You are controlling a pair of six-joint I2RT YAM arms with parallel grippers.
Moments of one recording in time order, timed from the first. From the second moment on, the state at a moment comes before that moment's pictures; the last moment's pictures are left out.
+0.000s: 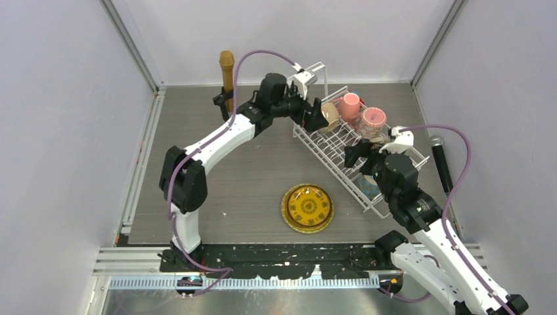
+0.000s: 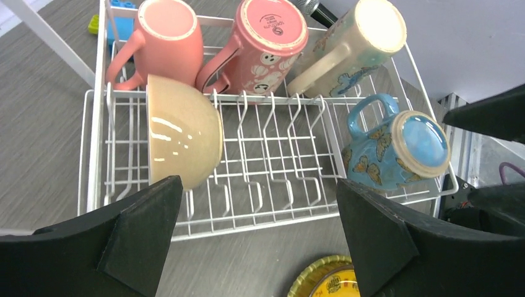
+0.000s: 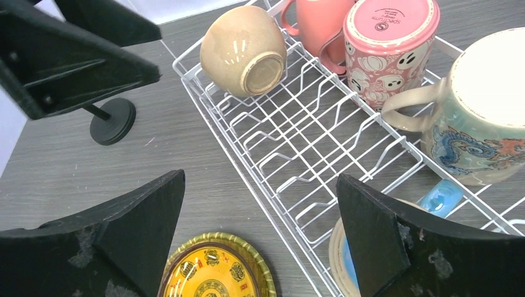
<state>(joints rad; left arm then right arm) -0.65 1.88 1.66 -0.10 0.53 -0.14 0.49 0.62 0.70 -0.34 0.36 0.44</state>
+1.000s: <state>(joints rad) -0.62 2.28 2.15 -0.41 0.63 -0.07 0.49 0.59 0.64 -0.28 0.33 0.40</state>
